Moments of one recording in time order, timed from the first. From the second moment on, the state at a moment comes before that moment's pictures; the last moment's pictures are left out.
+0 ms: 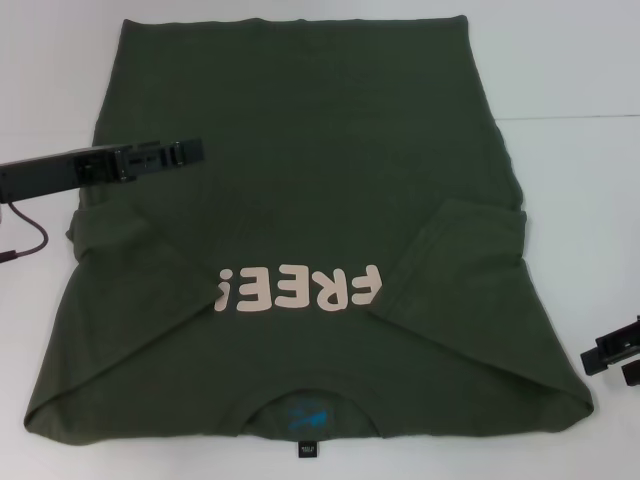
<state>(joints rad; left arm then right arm) -0.67 -2.08 0.38 0.82 2.16 1.51 -1.96 0.63 1.92 -0.70 -0.86 -2.64 -1.74 2.65</state>
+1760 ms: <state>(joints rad) -0.66 -2.08 0.38 0.82 2.16 1.50 -1.96 0.64 1.97 -0.70 -0.75 -2.63 -1.64 2.61</state>
